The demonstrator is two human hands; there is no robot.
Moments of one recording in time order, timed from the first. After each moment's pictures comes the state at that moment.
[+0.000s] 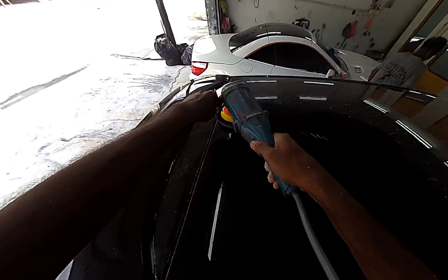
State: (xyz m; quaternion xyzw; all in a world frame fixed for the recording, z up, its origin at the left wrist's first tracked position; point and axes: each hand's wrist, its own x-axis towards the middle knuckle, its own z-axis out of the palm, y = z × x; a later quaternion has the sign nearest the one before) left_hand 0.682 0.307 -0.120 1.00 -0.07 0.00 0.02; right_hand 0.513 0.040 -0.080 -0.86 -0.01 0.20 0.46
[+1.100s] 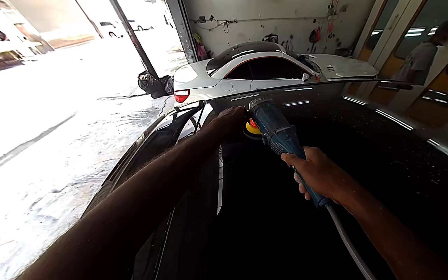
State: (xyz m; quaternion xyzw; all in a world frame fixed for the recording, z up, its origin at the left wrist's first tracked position) left_hand 0.719 0.122 -0.094 0.99 -0.15 -0.02 0.02; right_hand 0.505 -0.092 -0.079 -0.85 0.10 0.14 0.50
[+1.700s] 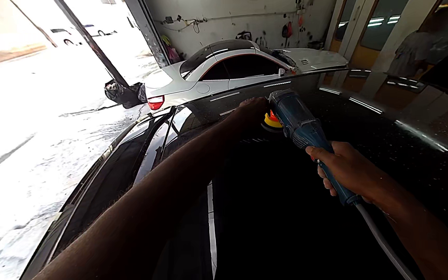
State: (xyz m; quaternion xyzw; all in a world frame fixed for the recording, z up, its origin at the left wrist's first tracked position) left_hand 0.721 -0.032 -0.083 0.96 -0.27 -0.01 0.01; right_hand 0.465 -0.188 -0.074 -0.82 0.20 0.06 0.53
